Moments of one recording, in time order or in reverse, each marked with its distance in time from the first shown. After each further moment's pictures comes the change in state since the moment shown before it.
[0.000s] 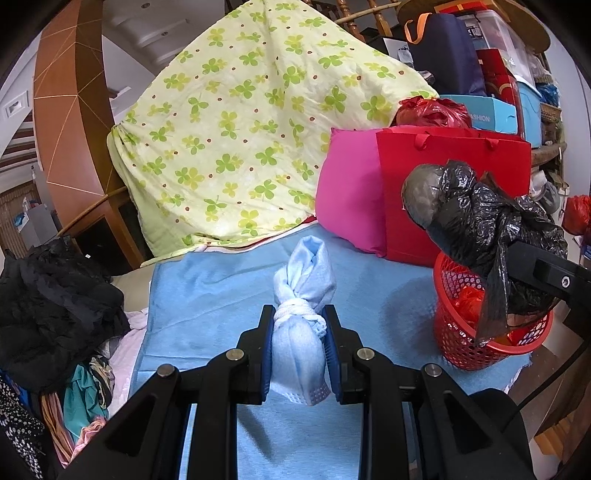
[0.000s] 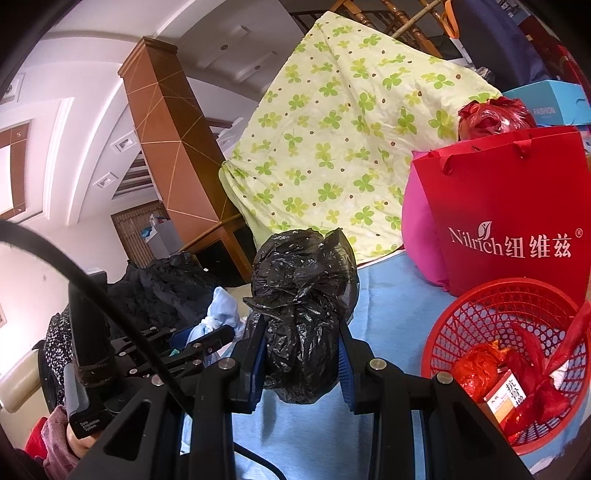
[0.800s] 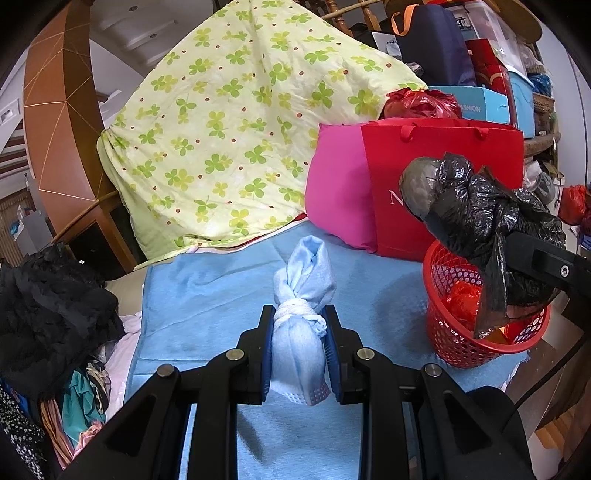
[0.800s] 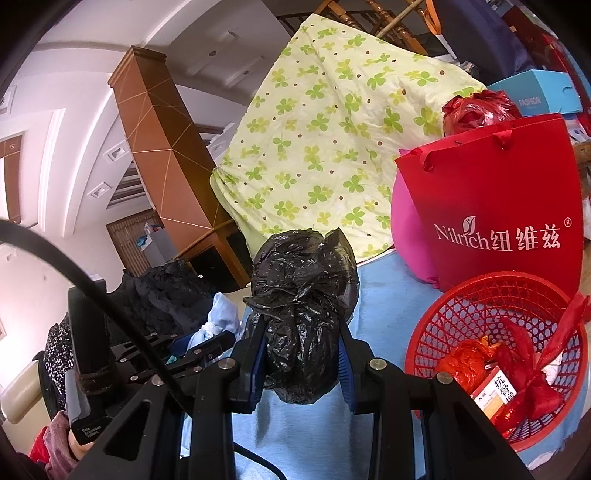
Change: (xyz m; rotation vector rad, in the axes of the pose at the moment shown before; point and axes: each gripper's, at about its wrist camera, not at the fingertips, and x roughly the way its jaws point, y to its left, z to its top) left arm 0.008 -0.016 0.002 0.032 0.014 -0.017; right arm -0.009 -0.016 -0.003 0.043 -0.013 -0.014
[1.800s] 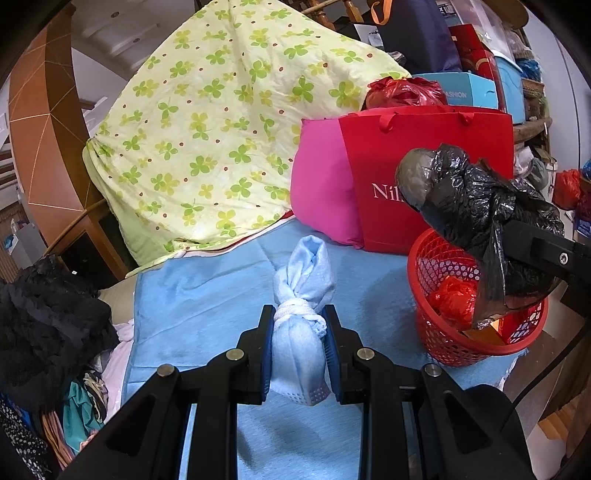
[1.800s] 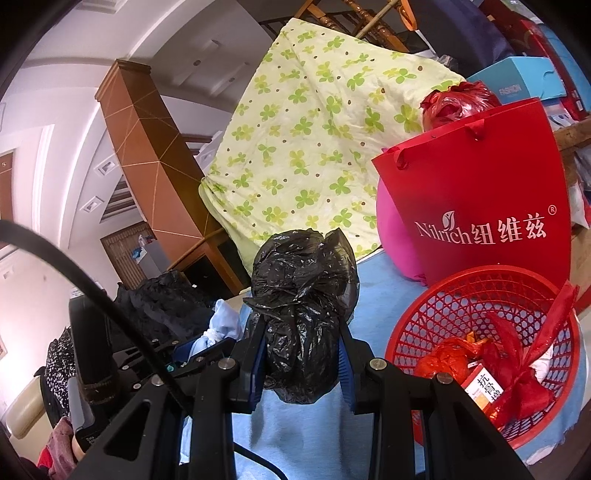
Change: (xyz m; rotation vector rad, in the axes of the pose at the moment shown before) left arm 0.012 -0.028 0.007 0.053 0.017 -0.021; right arm -0.008 -0.027 0.000 0.054 -0.018 -0.019
